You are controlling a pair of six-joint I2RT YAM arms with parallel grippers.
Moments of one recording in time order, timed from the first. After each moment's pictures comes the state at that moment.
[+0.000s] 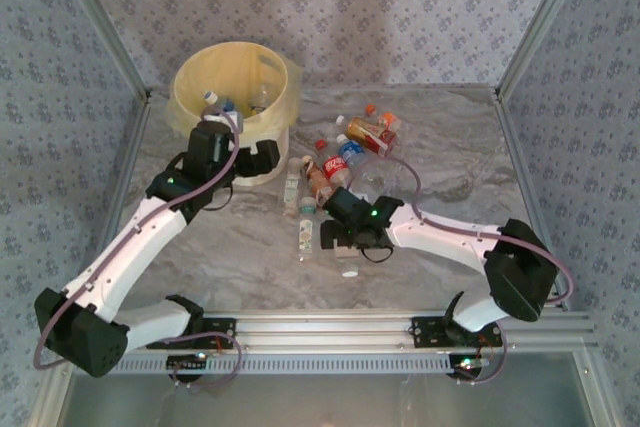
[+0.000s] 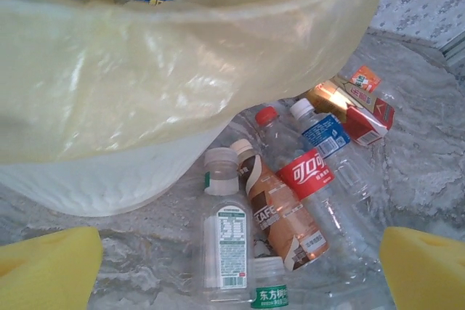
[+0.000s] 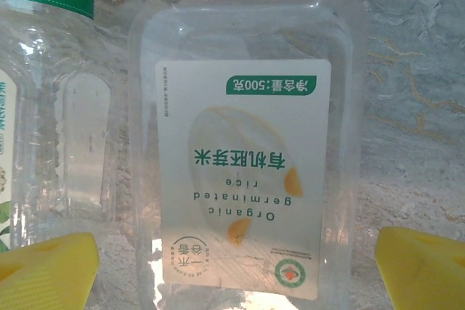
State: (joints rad) left arm -0.49 1.14 1.09 -0.51 -0.07 -0.49; right arm 0.94 1.49 0.98 -0.72 0.14 0.84
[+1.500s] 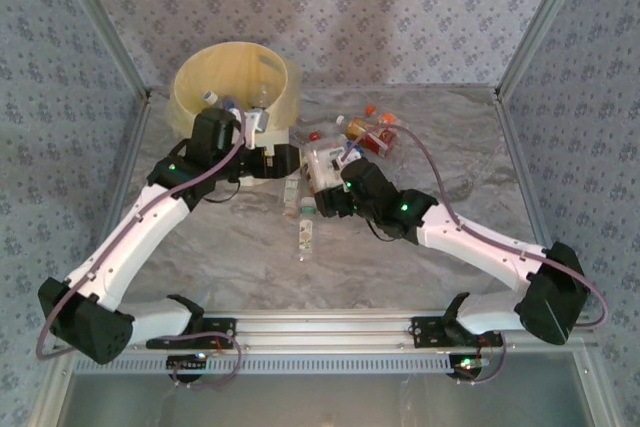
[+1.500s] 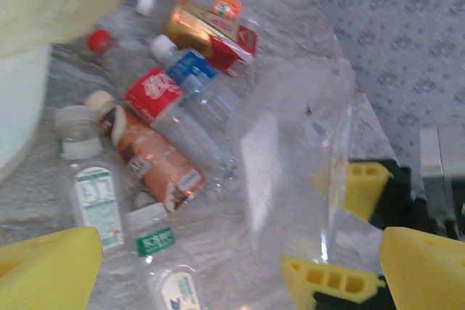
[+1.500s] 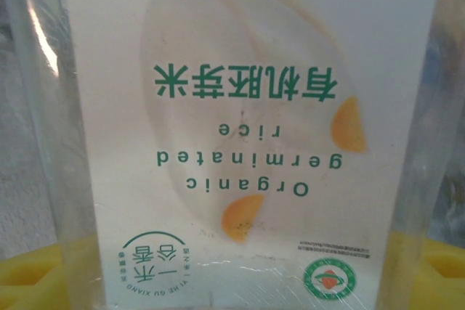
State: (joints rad) left arm -0.51 1.23 1.24 -0.62 0.36 -0.45; right arm 0.86 1.30 1.00 -0.35 0.19 0.32
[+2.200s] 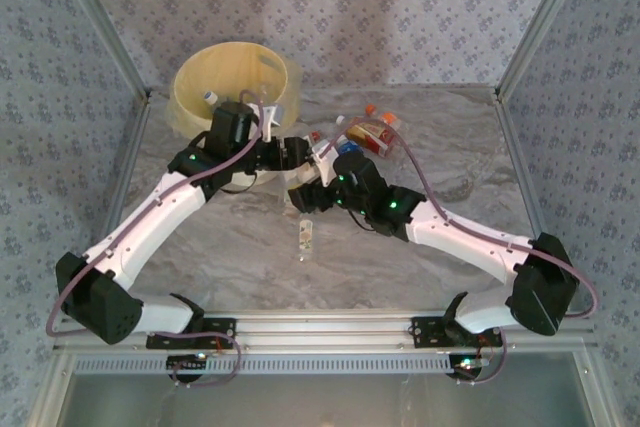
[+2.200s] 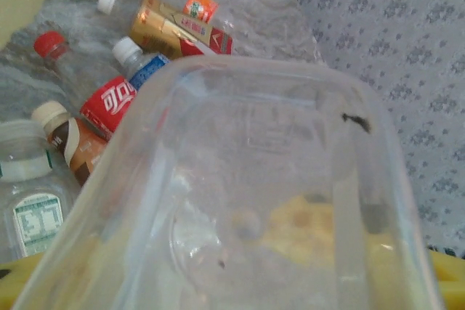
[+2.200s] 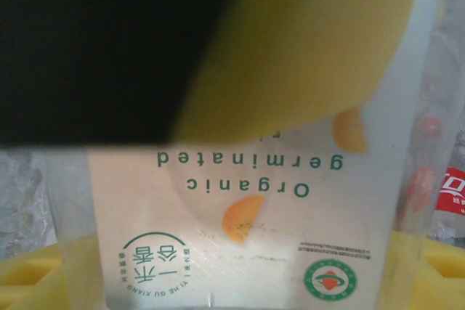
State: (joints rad) left arm -0.55 1.33 1.27 -0.50 0.36 -0.53; right arm 0.90 1.37 1.05 -0.12 0.02 0.17
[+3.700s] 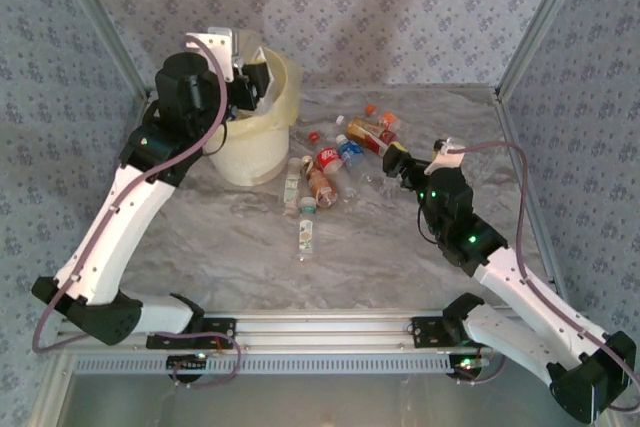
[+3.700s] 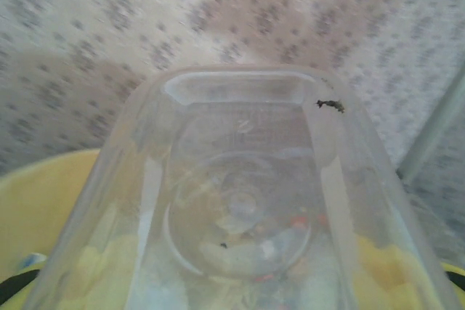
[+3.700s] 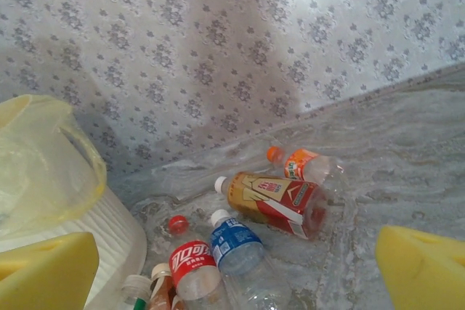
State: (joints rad) left arm -0.54 1.34 1.72 -0.53 -0.23 -0.17; right arm 0.59 0.83 0.72 -0.06 0.48 0.49
